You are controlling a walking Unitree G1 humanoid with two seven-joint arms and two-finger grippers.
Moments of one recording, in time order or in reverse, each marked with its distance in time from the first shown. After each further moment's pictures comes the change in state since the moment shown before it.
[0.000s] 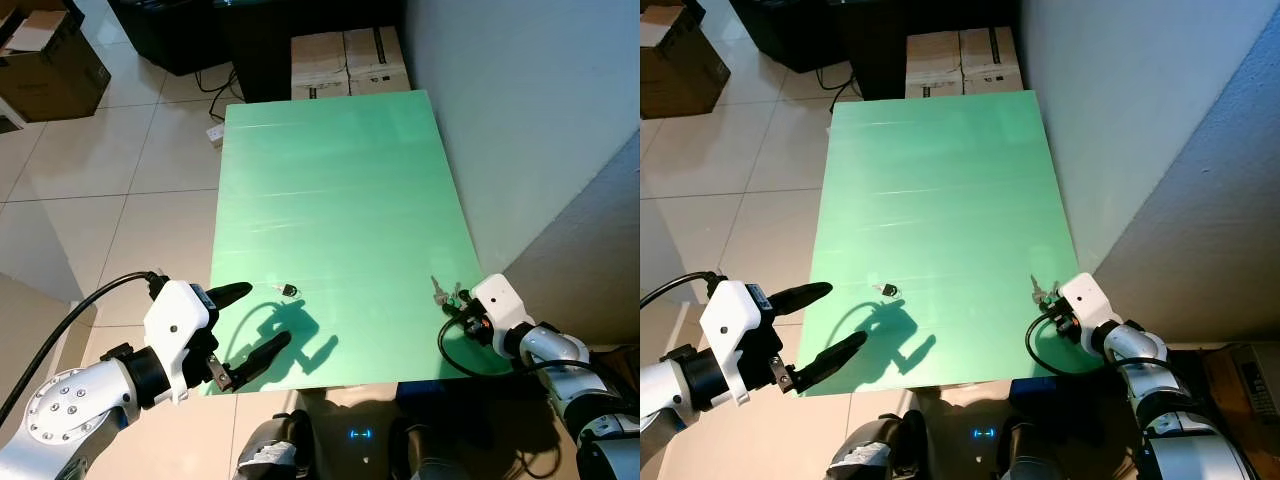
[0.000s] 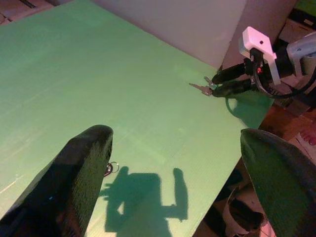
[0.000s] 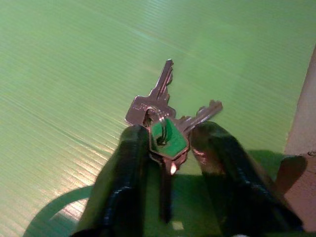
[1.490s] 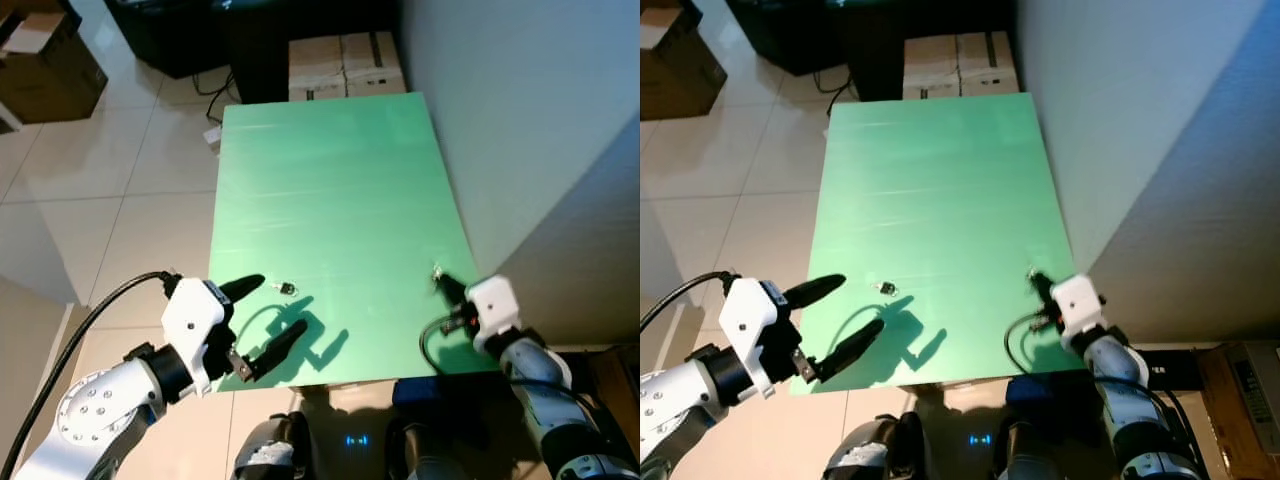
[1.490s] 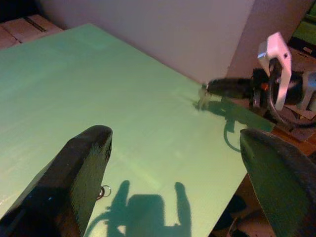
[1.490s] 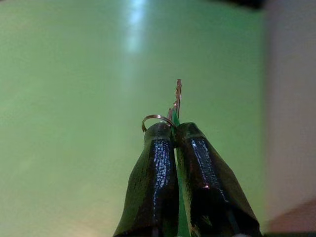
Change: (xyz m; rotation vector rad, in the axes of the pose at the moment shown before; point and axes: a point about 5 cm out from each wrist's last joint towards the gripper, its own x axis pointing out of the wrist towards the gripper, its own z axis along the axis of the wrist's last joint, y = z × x) left arm 0.019 -0.006 -0.002 -0.026 -0.095 0.056; right arm -0.002 0.024 0.027 0.041 -0.364 -0.212
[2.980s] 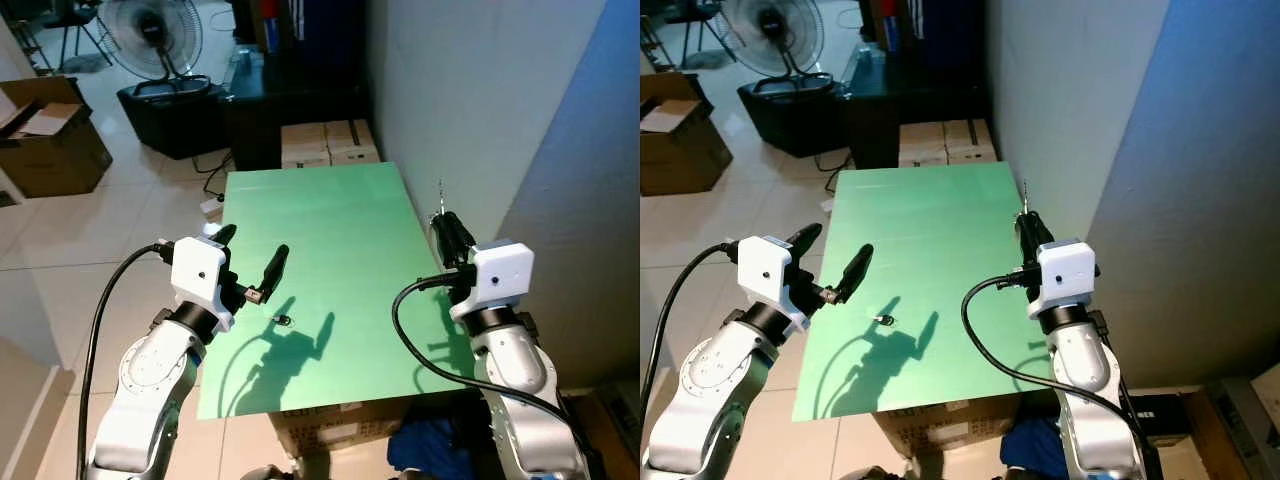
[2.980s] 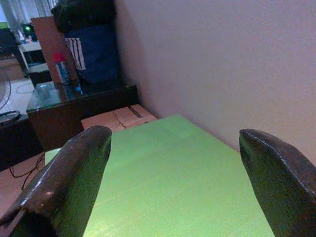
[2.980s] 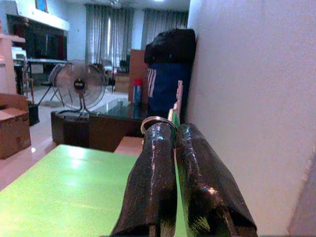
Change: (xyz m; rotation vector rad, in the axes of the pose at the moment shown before) left arm 0.043 0.036 -0.013 -0.015 -0.165 0.405; right arm -0.016 0.046 0.114 0.130 -0.272 -0.181
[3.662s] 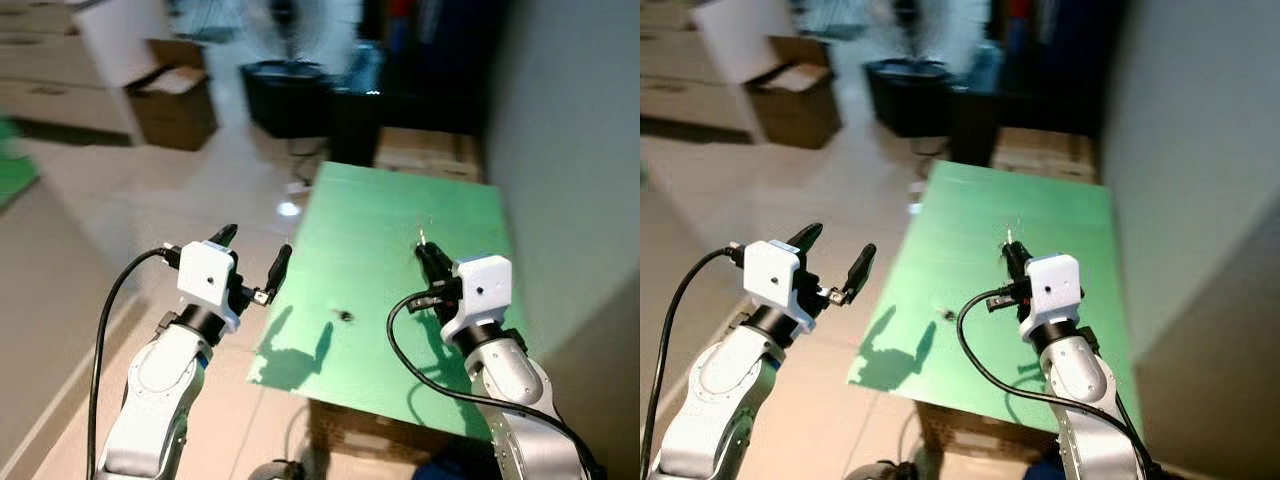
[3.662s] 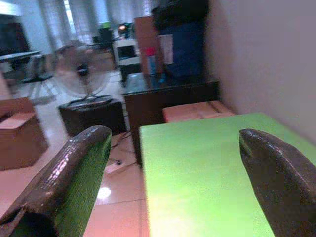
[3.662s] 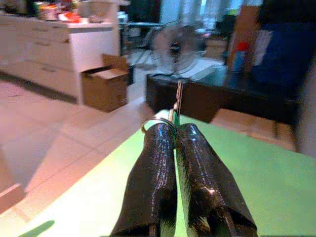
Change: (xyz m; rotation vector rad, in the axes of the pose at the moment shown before) left arm 0.001 -0.008 0.000 0.043 -0.012 0.016; right arm -0.012 0.008 -0.020 0.066 0.197 0.075
